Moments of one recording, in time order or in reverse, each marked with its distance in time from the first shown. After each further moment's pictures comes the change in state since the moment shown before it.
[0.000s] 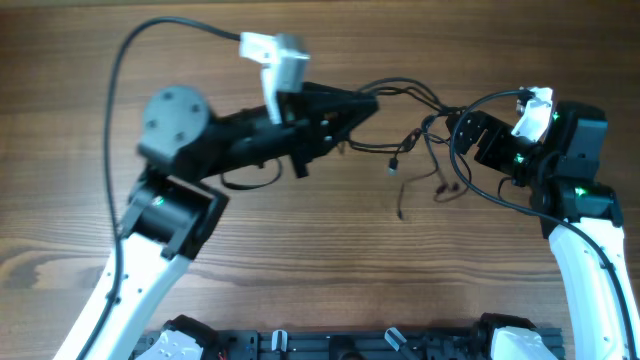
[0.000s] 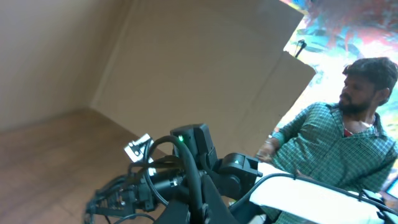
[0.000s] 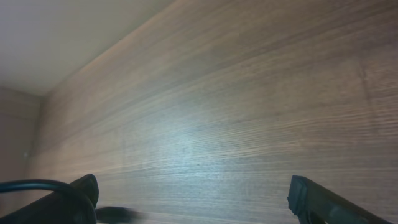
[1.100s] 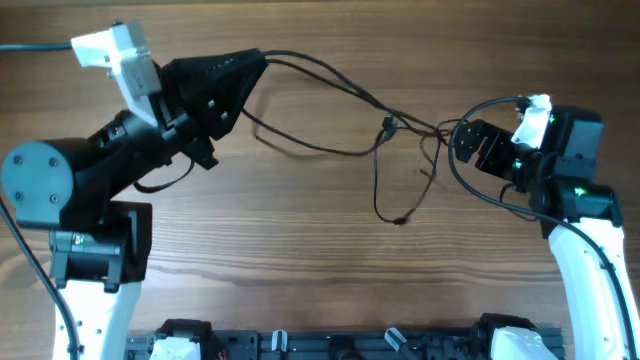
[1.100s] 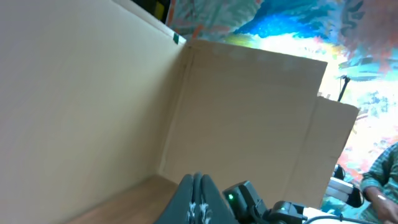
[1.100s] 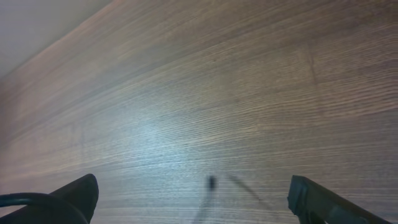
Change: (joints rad) left arm 0.354 -0.141 -0.008 0.182 0.047 -0.046; right arm 0.002 0.000 0.000 -0.083 0.126 -0.071
